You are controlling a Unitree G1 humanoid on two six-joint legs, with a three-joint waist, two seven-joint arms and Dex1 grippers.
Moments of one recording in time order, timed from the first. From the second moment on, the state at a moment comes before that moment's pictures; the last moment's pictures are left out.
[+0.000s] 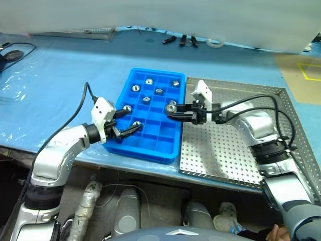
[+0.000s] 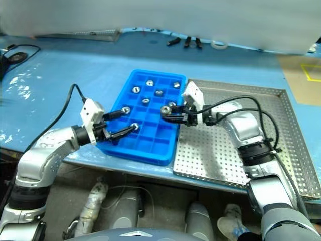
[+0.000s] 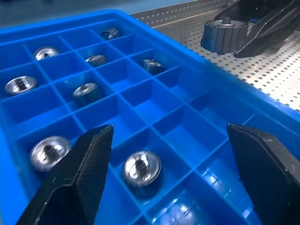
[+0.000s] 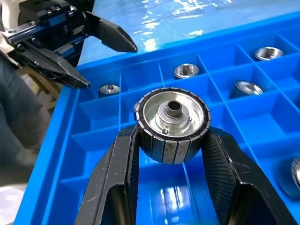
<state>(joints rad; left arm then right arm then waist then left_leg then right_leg) -0.22 0.54 0.09 -0.35 -0.42 0.63 -0.78 -0.73 -0.51 0.23 0.14 0.39 0.60 1.04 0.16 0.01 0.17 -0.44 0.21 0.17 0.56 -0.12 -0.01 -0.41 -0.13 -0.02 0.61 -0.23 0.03</state>
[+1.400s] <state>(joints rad) -0.68 0.30 -0.20 0.15 -0.38 0.42 -0.97 -0.47 -0.78 -0.19 -0.09 0.26 0.74 0.84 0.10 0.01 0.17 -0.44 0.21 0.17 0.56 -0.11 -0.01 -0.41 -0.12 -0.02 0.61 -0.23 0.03</state>
